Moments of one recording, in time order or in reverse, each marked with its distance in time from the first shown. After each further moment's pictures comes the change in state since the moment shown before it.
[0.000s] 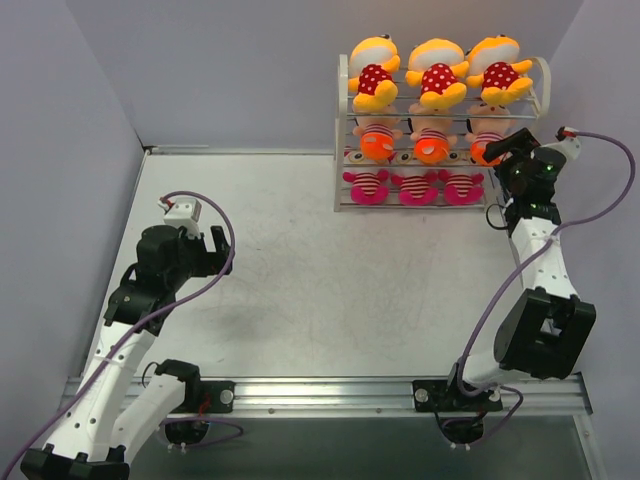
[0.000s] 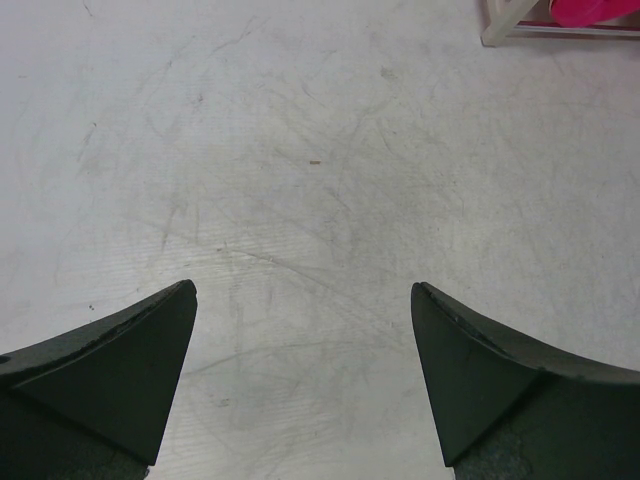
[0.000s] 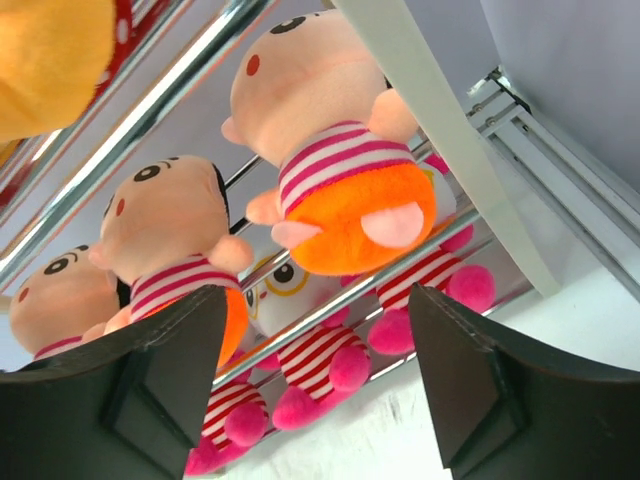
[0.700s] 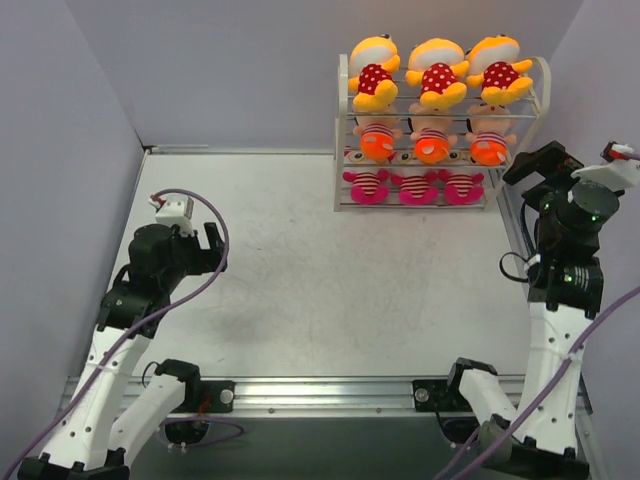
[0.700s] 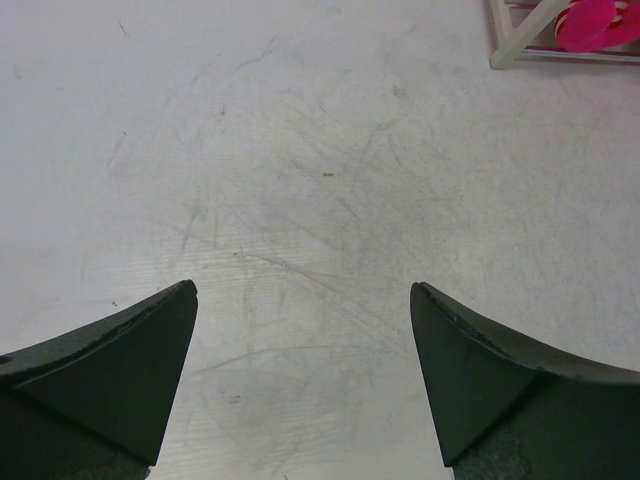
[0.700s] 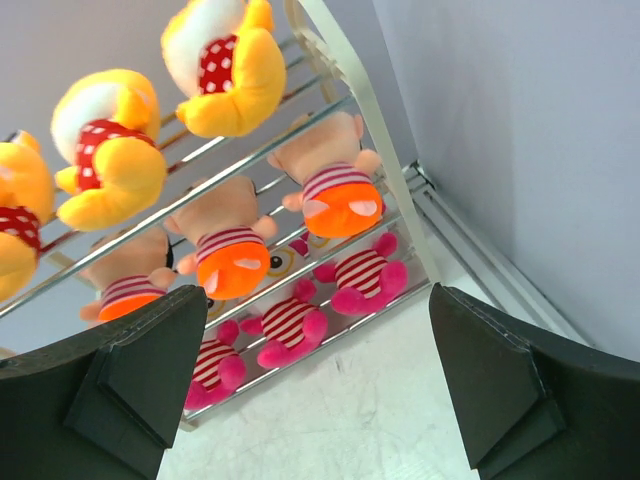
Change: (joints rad) left arm 0.000 -0.020 0.026 -0.029 -0.040 -0.001; right arm 0.018 -0.521 0.108 -0.508 0.140 -0.205
